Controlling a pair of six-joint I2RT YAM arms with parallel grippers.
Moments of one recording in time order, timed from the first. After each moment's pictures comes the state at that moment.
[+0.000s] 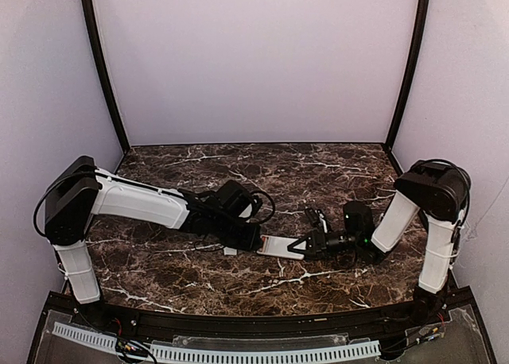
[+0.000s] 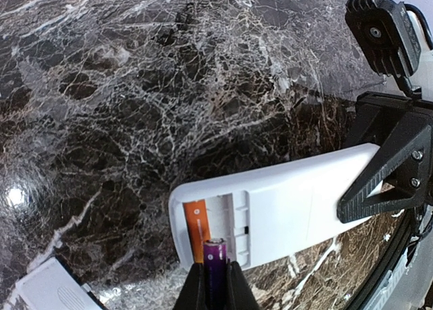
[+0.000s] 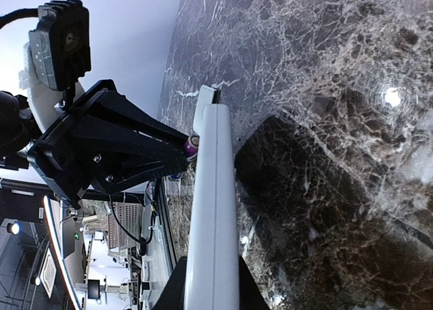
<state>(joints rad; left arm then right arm) -0.98 1.85 1.13 -0.21 0.12 -0.63 0.64 1.94 0.43 1.09 -0.87 1.00</state>
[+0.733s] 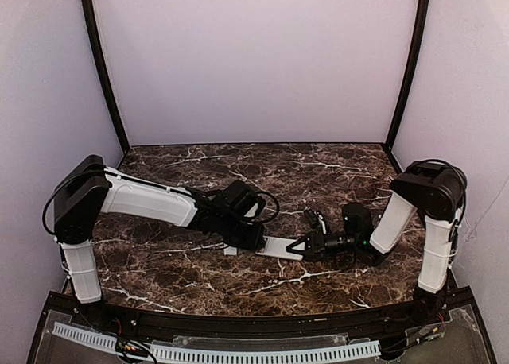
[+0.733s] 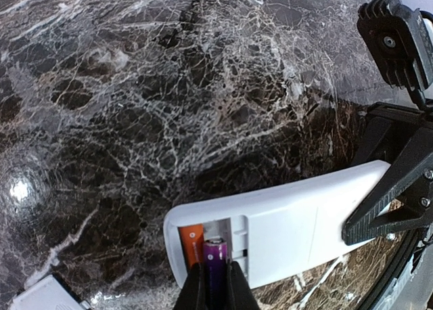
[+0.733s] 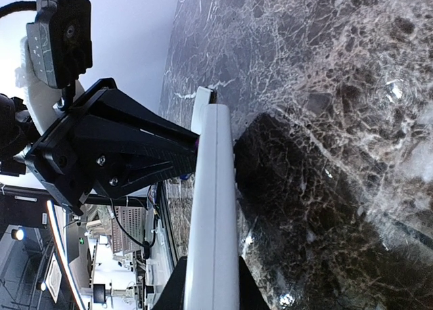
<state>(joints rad) -0.98 1.91 1.20 -0.26 0.11 -0.63 0.65 1.97 0.43 1.14 -0.85 1.04</state>
